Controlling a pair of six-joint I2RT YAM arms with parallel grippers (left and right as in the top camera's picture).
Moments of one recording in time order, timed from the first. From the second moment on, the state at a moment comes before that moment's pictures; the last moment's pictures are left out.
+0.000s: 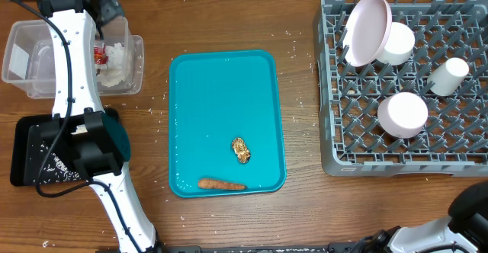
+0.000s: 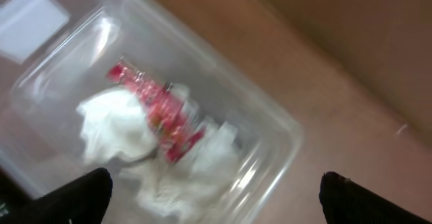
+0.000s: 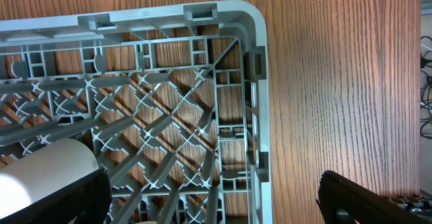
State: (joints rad) left arm 0.18 2.27 2.38 -1.03 -0.27 -0.53; right arm -0.77 1.78 1.82 -1.39 0.24 0.88
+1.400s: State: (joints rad) left arm -0.59 2.27 2.38 -1.65 -0.07 -0.29; right arm -0.77 1.78 1.82 -1.39 0.24 0.88
